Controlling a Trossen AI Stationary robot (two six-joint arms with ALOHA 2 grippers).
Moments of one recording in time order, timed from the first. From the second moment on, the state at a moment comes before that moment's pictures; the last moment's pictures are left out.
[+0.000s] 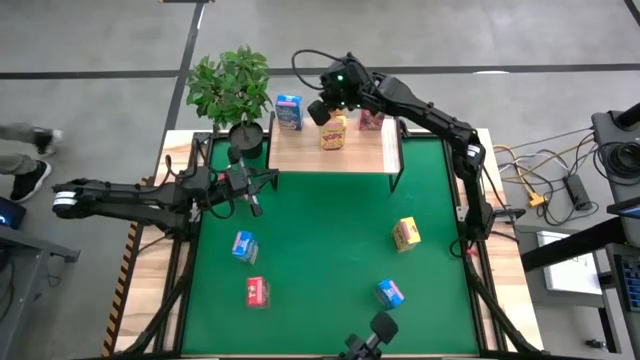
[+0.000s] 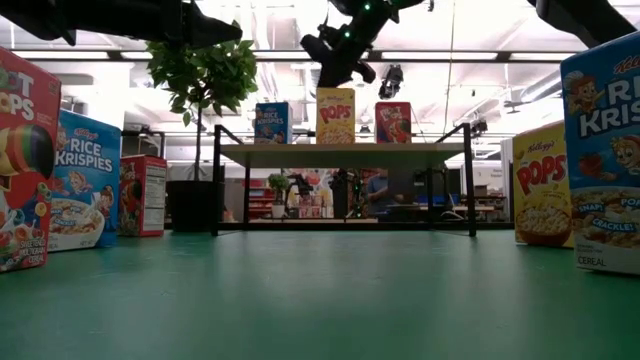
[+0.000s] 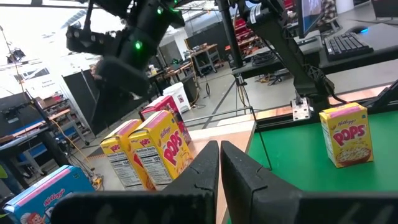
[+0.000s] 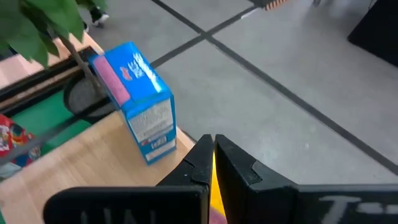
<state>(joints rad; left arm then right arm) 0.08 0.82 0.48 0.41 -0.30 0.38 -0.52 2.04 2.25 -0.80 0.19 0.09</state>
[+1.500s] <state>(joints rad) -0.07 0.80 0.48 0.37 -0.30 0.18 -0.03 1.63 1.87 -0.91 0.26 -0.04</state>
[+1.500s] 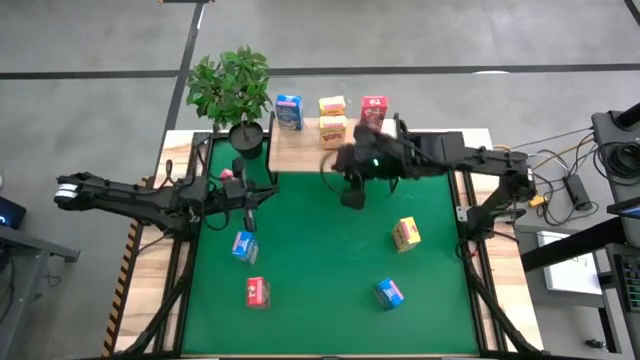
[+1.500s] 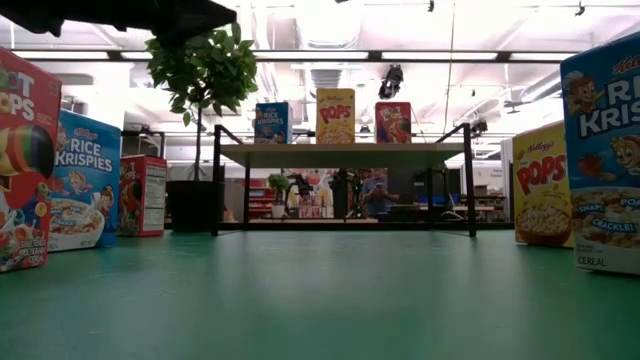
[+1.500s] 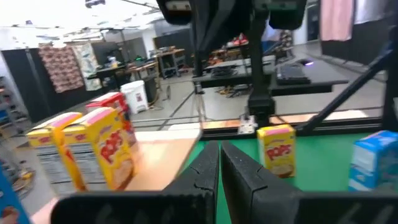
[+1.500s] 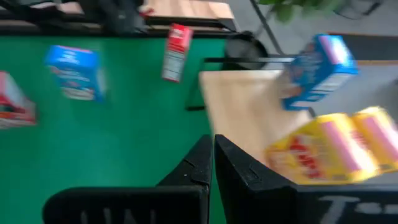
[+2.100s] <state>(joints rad) -0.22 0.79 0.48 0.34 -0.30 0.13 0.11 1.39 1.34 -1.07 0.24 0.63</state>
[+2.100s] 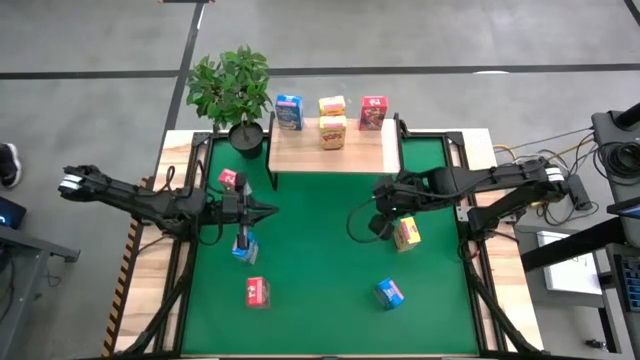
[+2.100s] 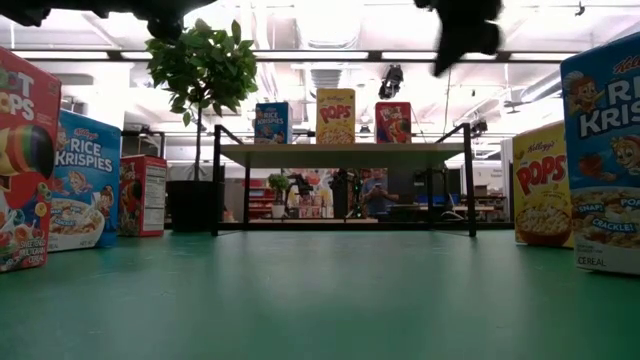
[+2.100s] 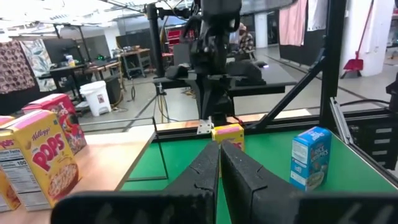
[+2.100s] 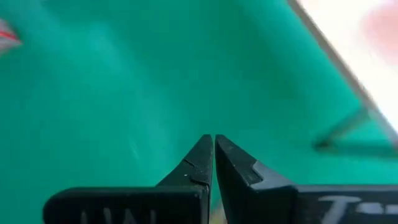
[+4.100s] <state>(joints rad) -0.22 0.79 0.48 0.39 -0.30 0.16 0.20 1.45 1.15 -1.25 0.07 1.17</state>
